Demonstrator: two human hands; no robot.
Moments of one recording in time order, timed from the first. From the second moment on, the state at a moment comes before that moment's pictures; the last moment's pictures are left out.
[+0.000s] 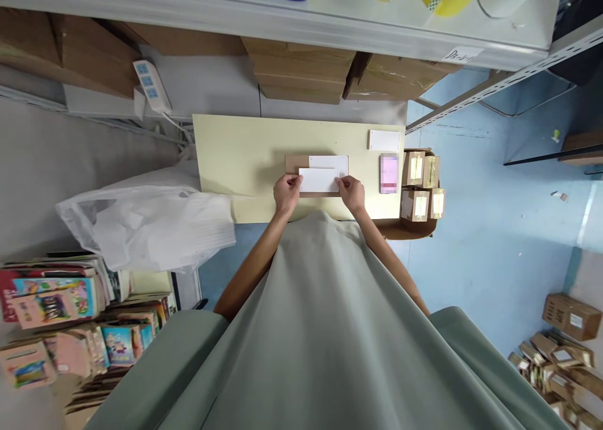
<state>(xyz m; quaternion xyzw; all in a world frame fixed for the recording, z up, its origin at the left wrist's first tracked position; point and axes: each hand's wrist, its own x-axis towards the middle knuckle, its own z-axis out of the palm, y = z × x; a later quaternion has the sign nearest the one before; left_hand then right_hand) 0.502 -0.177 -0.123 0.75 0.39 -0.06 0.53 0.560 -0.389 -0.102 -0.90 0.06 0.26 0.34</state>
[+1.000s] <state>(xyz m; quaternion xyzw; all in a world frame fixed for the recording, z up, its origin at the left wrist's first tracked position) 0.508 -0.186 -0.126 0.80 0.39 -0.07 0.45 0.579 -0.374 -0.085 -0.93 0.05 0.31 0.18</state>
